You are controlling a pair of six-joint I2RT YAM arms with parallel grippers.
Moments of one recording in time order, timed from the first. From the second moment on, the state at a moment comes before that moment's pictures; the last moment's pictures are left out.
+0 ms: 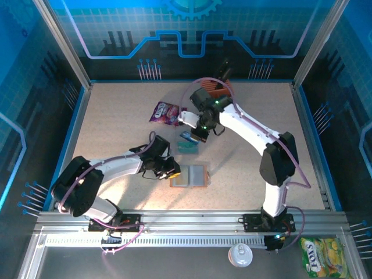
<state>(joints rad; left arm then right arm) -0.58 1.47 0.68 -0.32 0.43 -1.00 0.63 1.92 1.78 -1.11 -0.21 -0.58</state>
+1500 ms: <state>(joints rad) -0.42 1.24 0.51 -0.39 0.39 -1.00 0.59 2.50 2.43 -1.53 -0.28 -0.91</state>
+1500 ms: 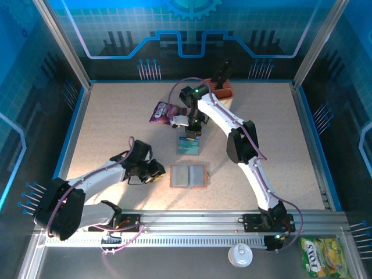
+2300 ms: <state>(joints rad) -0.41 1.24 0.51 -0.36 0.41 -1.00 0.59 2.23 2.17 -1.25 -0.28 -0.71</state>
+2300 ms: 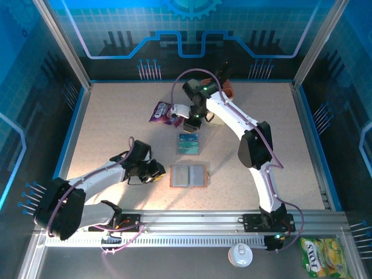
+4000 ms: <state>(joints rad) -0.41 1.31 0.50 -0.26 0.47 -1.01 0.59 2.23 1.94 -1.00 -0.19 -0.47</state>
